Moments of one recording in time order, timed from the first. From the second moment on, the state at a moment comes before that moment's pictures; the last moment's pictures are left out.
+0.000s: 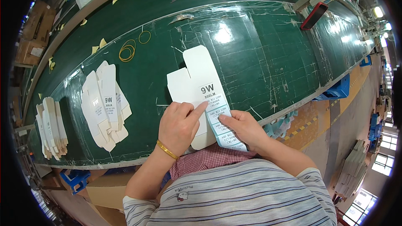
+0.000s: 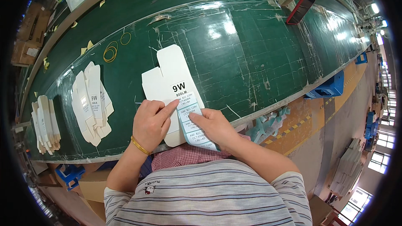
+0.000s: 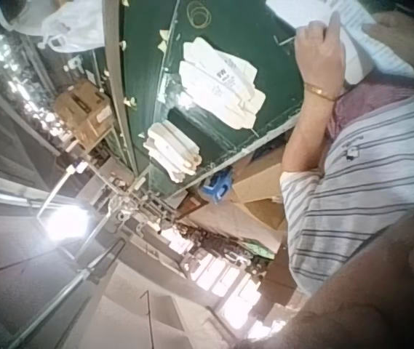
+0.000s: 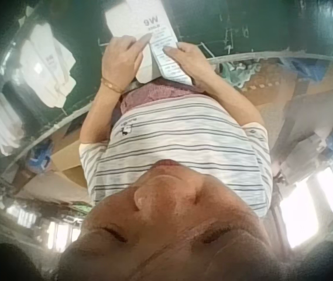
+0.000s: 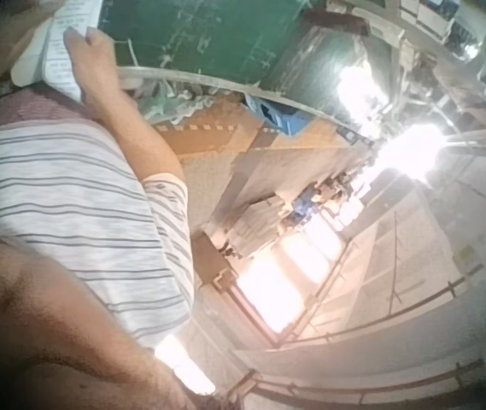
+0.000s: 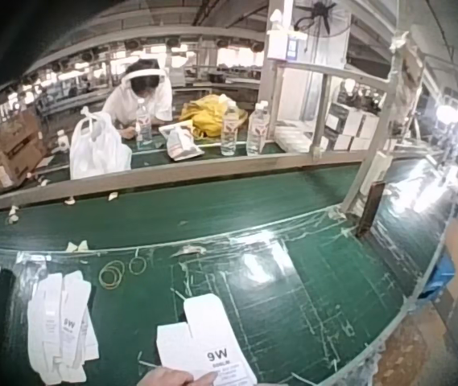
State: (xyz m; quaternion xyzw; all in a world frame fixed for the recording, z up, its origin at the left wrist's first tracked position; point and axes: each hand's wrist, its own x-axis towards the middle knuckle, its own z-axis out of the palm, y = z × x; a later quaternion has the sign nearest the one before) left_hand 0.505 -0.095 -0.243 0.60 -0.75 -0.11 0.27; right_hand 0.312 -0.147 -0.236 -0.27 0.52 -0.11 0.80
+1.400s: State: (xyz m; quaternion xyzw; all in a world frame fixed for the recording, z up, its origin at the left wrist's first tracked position) left_hand 0.474 -0.117 -0.241 0.54 -0.82 0.03 0.19; right_hand 0.234 -0.082 -0.258 -0.41 0.44 -0.24 0.76
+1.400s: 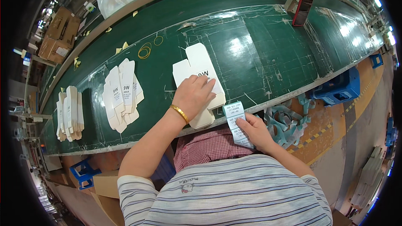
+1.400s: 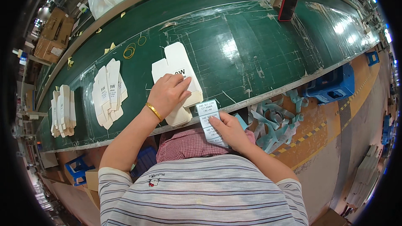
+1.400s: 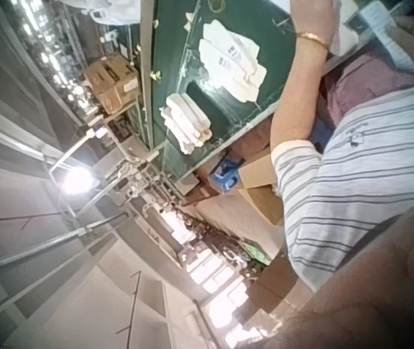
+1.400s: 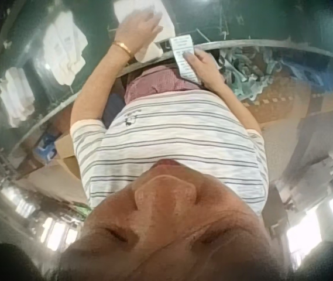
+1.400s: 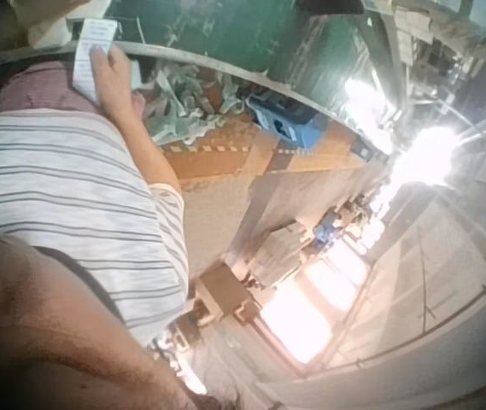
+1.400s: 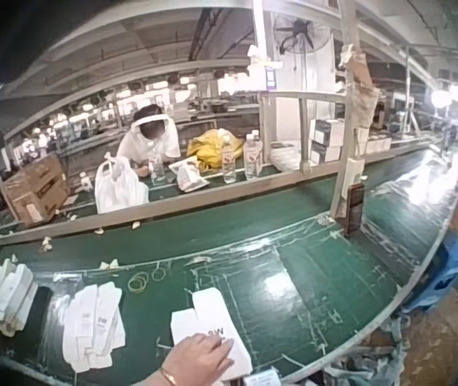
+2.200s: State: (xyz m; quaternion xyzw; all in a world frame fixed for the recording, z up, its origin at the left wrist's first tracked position) left_hand 0.532 -0.013 -0.191 0.66 -0.64 -0.16 0.35; right_hand 0.251 -0.099 -0.239 -0.68 0.37 -0.26 0.57
